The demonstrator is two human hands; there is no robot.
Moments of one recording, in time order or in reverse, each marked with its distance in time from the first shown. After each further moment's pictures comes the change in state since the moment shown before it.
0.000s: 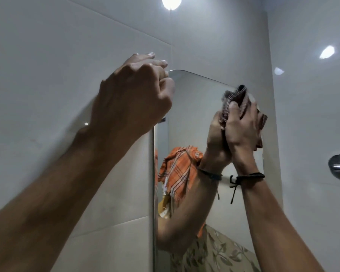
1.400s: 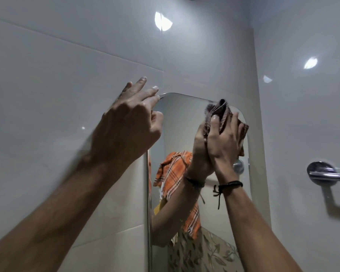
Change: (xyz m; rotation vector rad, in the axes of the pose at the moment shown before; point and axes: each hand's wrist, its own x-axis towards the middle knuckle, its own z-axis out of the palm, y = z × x) left_hand -0.004 0.001 -0.004 0.093 -0.055 0.114; right_hand -0.012 -0.014 0.001 -0.002 -0.013 -0.034
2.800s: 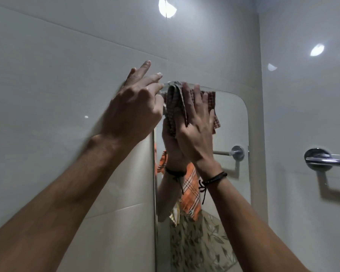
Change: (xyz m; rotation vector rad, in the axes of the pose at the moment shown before) left_hand 0.003 -0.004 -0.002 -0.095 0.018 -0.013; right_hand -0.053 -0.053 0.008 0.010 -0.264 -0.467
